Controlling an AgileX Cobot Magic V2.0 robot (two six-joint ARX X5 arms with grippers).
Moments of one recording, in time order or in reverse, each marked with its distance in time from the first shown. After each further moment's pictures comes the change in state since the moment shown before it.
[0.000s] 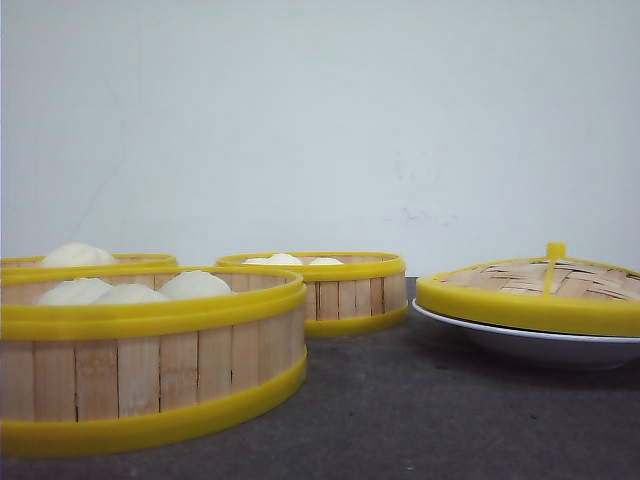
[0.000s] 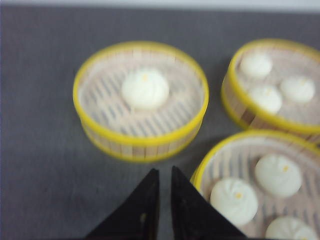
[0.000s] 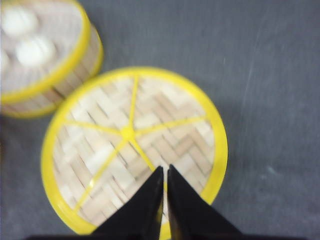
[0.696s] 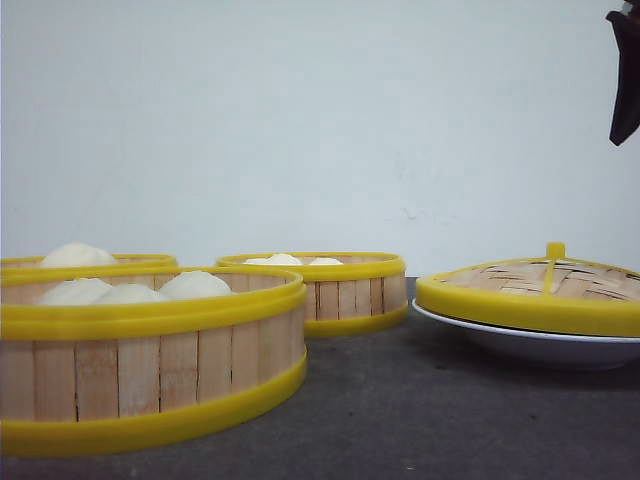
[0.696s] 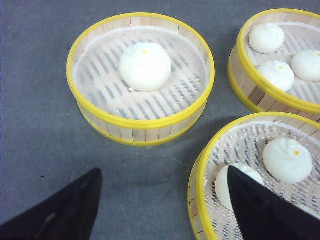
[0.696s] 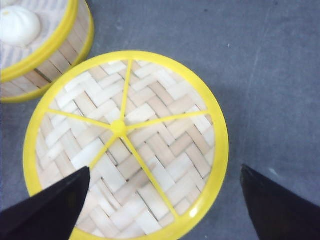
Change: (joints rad) left arm 0.000 0.047 0.000 -0.003 0.000 0.010; right arm 0.008 0.079 0.000 0.039 -0.001 -0.039
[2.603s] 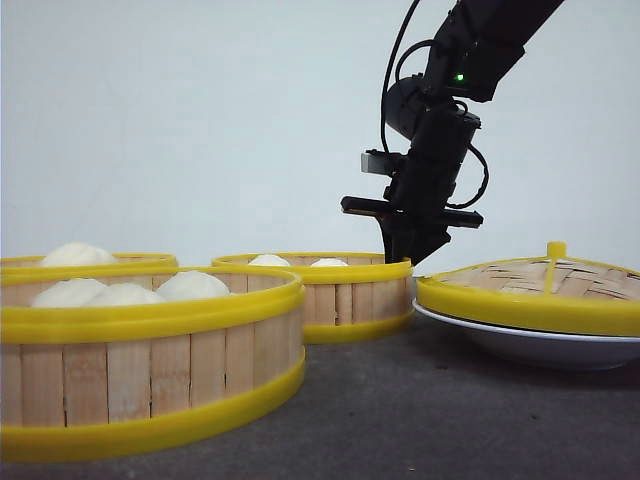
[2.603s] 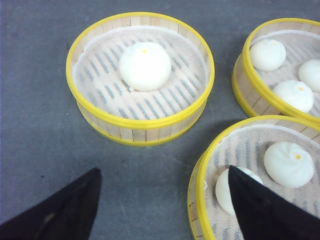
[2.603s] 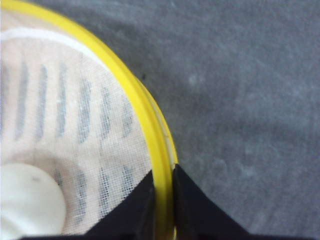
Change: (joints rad) left arm 0.000 0.000 0.000 0.000 0.000 0.000; right arm 0.246 1.219 0.944 0.071 0.018 0.074
